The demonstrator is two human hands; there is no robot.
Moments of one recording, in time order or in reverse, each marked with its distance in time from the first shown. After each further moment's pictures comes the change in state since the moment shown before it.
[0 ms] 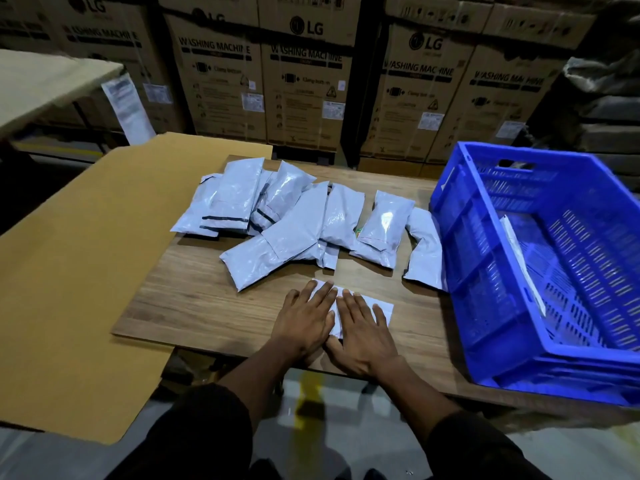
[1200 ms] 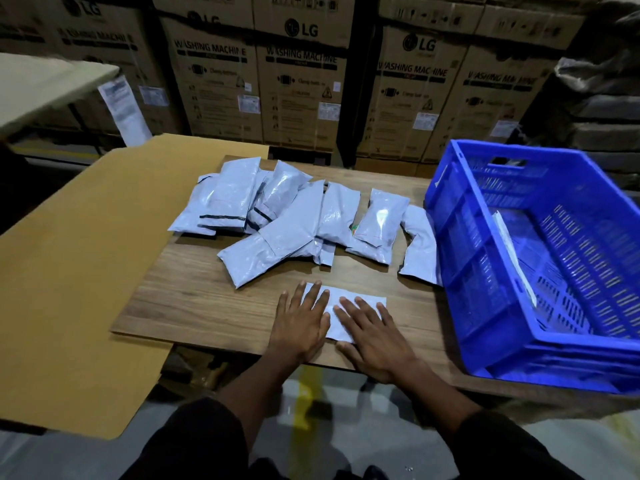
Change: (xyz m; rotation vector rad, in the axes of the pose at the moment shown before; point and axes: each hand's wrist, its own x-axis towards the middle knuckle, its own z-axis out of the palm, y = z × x) left_hand -0.021 0.014 -0.005 -0.081 -0.077 -0.125; right_hand -0.021 0.038 0.006 -0.176 0.045 -0.216
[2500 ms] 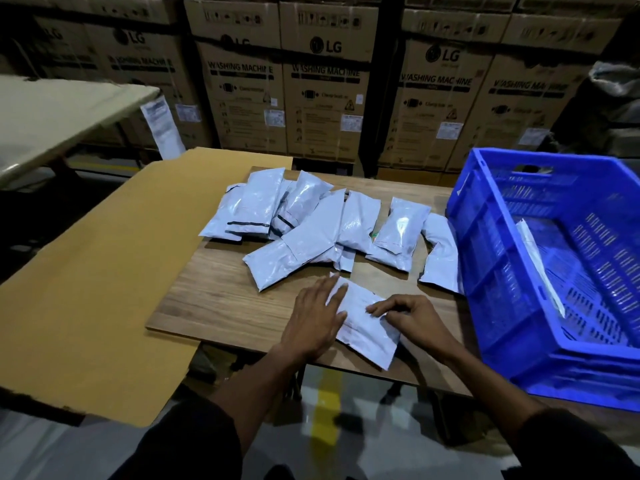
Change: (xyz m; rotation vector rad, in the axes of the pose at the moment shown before) left_hand -0.006 -0.013 -0.024 -0.036 0.240 0.176; right_hand 0.004 0.020 -0.067 1.110 0.222 0.173
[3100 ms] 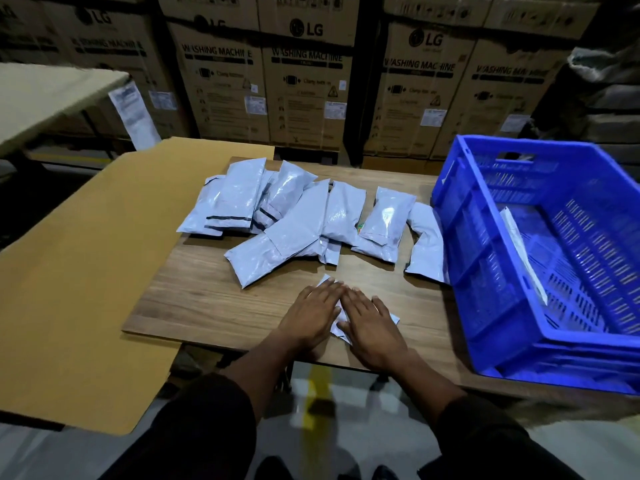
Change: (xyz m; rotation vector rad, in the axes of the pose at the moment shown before) left_hand 0.026 -0.001 0.023 -0.114 -0.196 0.103; right_hand 0.008 0.052 0.060 -1.015 -0.101 -0.175
